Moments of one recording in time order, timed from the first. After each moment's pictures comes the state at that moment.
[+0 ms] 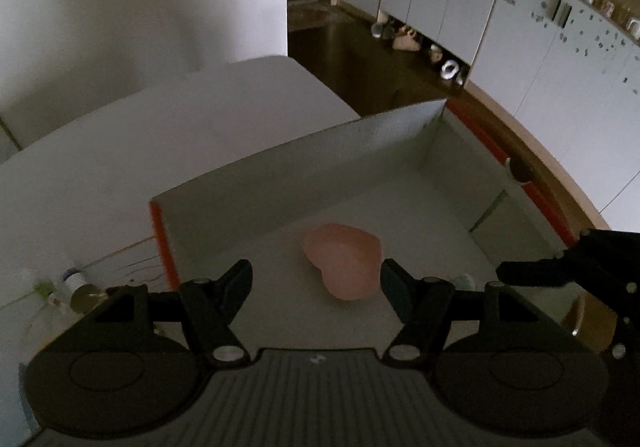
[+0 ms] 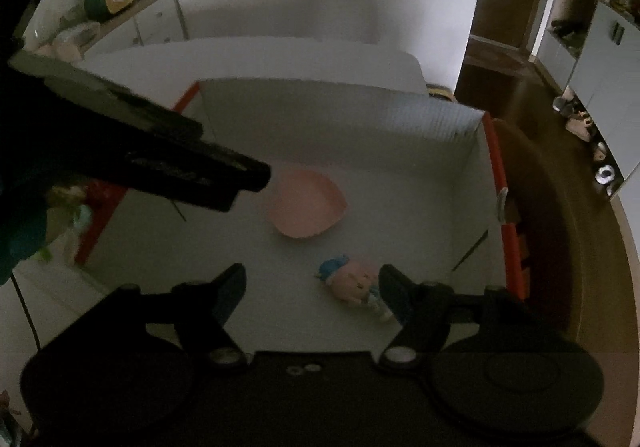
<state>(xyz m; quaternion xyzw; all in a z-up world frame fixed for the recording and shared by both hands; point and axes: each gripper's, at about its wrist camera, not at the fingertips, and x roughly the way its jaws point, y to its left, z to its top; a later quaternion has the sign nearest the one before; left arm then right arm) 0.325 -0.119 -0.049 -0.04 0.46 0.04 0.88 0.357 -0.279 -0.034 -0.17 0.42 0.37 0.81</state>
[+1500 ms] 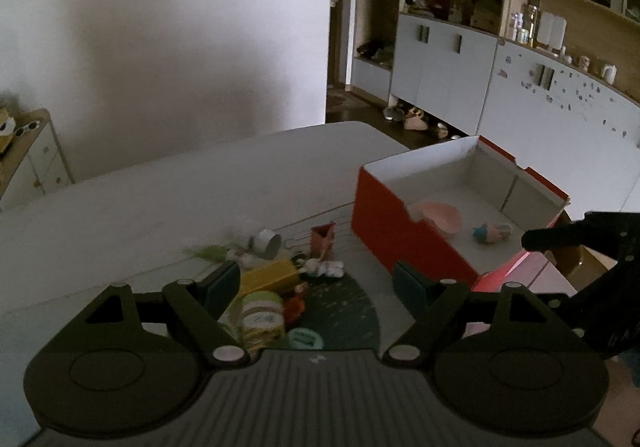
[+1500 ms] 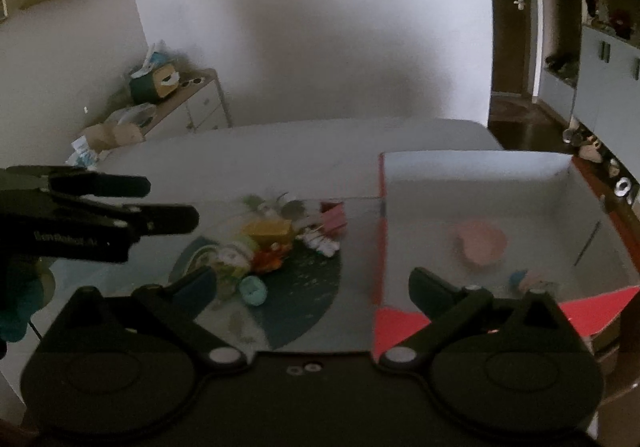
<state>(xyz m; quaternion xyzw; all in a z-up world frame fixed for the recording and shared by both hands) 0.106 0.024 -0.010 -0.03 0.33 0.04 0.94 0.202 -0.177 -0.016 -0.06 0.34 0.38 0.86</state>
